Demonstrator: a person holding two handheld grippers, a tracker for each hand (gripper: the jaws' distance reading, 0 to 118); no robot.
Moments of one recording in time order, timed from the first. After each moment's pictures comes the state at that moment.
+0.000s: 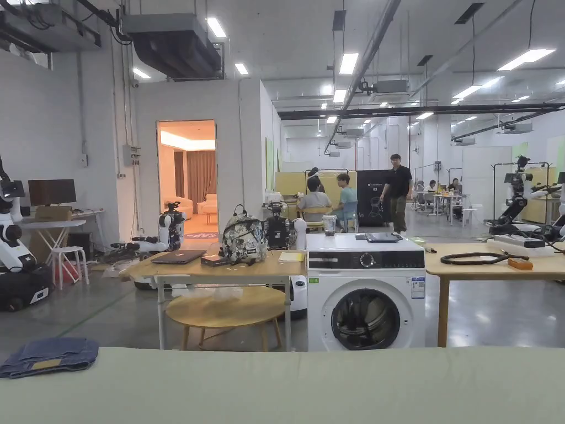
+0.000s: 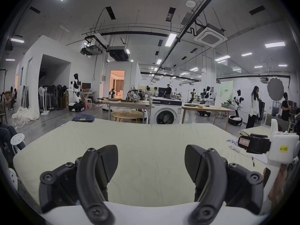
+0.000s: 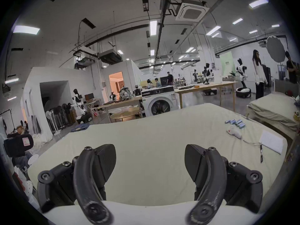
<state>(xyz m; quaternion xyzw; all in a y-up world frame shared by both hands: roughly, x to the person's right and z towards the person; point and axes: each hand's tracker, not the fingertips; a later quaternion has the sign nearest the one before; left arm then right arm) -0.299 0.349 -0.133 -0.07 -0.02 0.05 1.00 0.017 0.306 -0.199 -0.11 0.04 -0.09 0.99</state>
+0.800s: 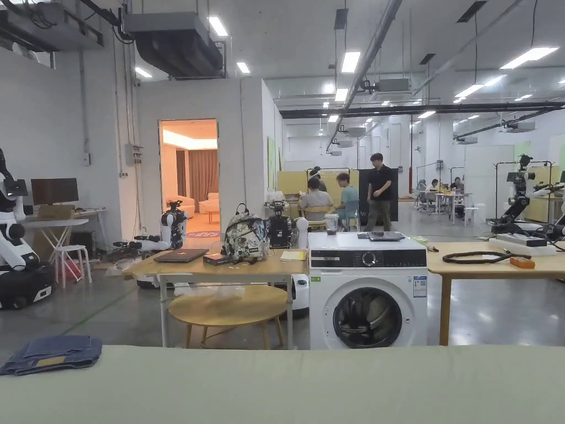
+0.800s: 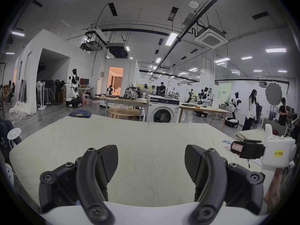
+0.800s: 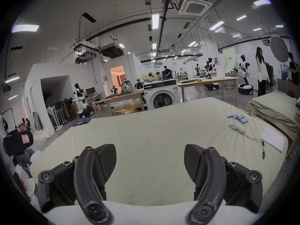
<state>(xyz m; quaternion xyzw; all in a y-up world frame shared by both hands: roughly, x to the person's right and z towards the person) -0.303 0.344 -0.132 -0.08 -0.03 0.07 0.99 0.005 0.299 -0.203 -0.15 0.05 -0.09 0.98</state>
